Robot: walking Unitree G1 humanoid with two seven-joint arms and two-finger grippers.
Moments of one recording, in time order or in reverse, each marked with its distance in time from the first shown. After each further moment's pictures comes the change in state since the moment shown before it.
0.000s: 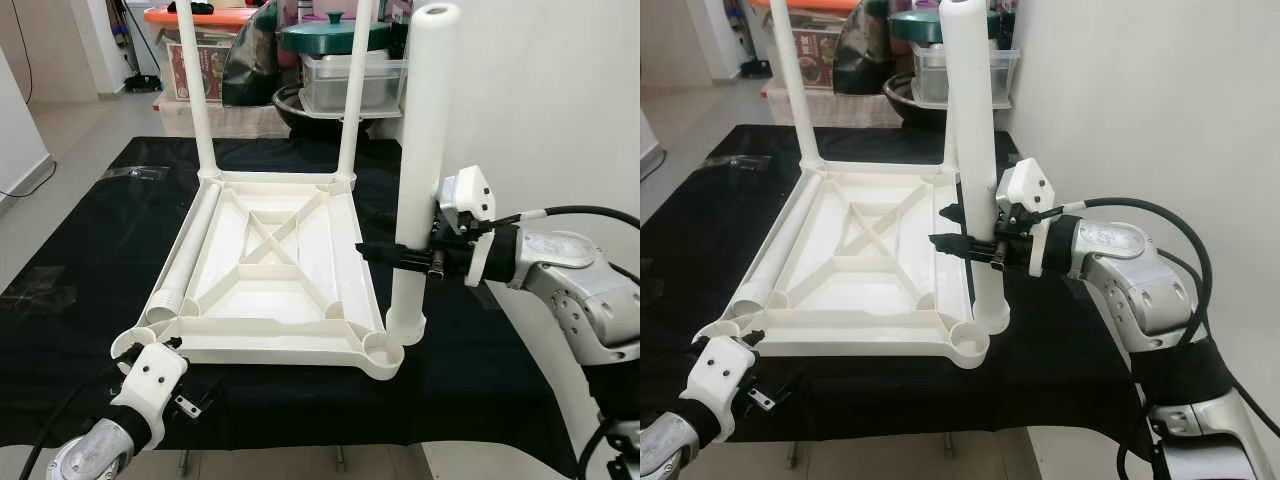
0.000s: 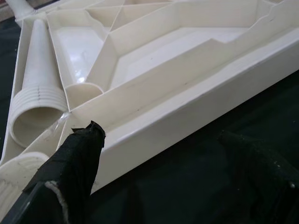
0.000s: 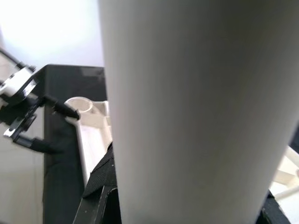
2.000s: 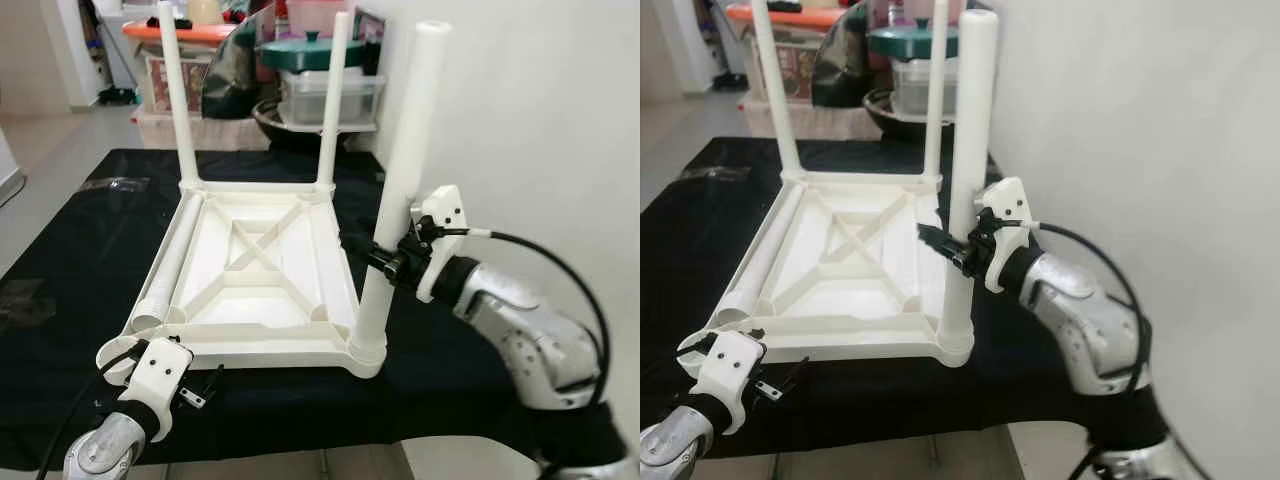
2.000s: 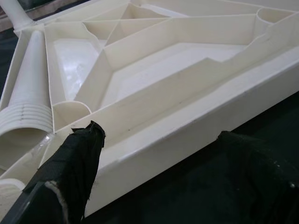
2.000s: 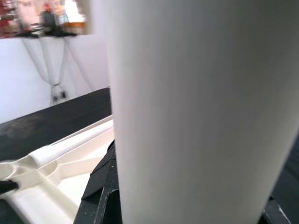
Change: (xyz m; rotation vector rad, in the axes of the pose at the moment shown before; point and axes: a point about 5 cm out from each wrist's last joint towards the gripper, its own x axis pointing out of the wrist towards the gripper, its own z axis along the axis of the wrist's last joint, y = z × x) left arm 0.014 -0.002 -0.004 -0.023 0.014 0.065; right arm 0.030 0.021 -0.038 0.292 -0.060 -0.470
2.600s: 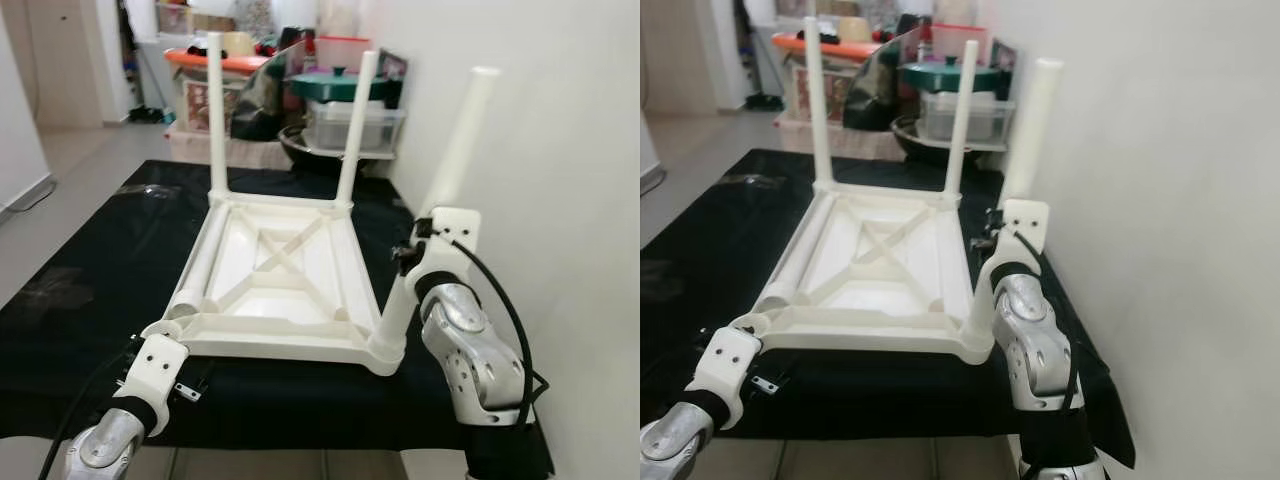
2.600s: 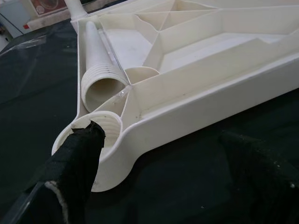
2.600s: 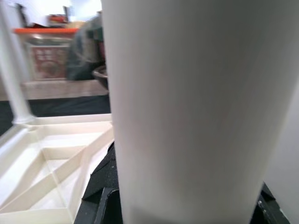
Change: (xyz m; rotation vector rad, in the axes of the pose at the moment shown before) left arm 0.005 0.004 -0.004 0.010 0.031 0.072; right arm 0.010 -0.011 -0.031 0.073 0.029 -0.819
